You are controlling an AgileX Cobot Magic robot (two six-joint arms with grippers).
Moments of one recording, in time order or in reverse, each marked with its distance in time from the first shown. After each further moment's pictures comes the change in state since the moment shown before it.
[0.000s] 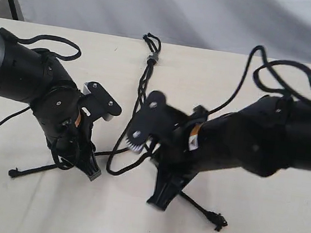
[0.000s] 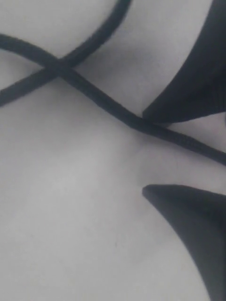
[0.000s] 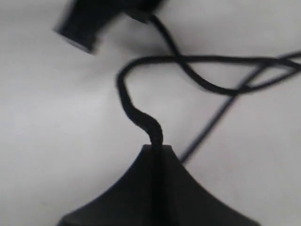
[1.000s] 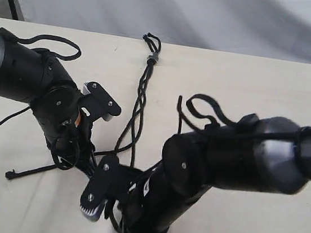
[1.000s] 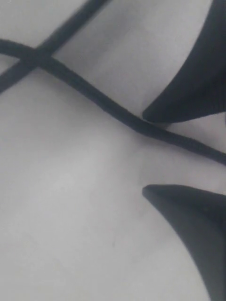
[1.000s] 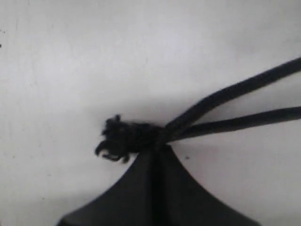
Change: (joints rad) left arm 0.000 0.000 0.000 0.000 0.006 -0.004; right arm 0.155 0.201 -0.067 0.342 0.235 -0.230
